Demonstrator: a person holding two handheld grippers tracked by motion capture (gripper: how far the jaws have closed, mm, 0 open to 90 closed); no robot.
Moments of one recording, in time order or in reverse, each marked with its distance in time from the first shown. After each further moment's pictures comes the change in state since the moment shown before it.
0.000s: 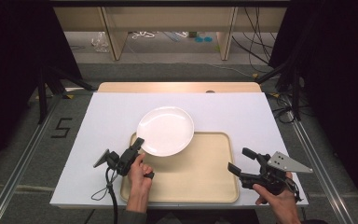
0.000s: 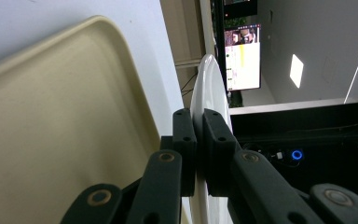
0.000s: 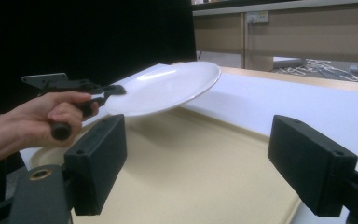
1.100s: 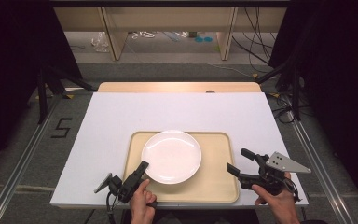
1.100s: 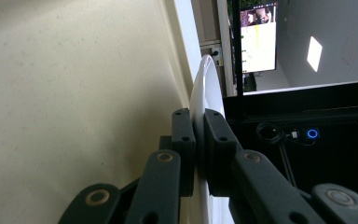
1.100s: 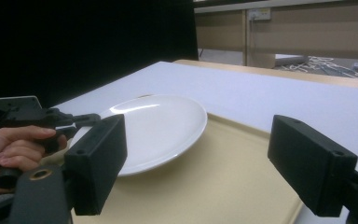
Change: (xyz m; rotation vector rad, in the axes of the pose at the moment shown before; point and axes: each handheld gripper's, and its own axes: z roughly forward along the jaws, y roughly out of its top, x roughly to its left) left arm 0.019 -0.038 -0.055 0.050 0.050 0.027; right arm 0.001 -0.002 0.002 0.003 0.001 0.001
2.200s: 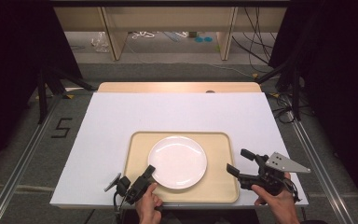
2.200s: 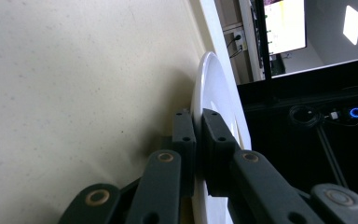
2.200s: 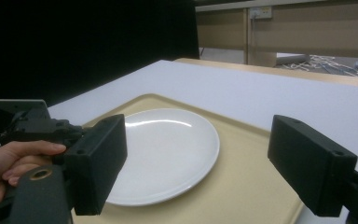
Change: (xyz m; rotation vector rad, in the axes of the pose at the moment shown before) left arm 0.003 -0.019 0.008 0.045 0.095 0.122; right arm 0.000 0.000 0.000 0.015 0.001 -0.003
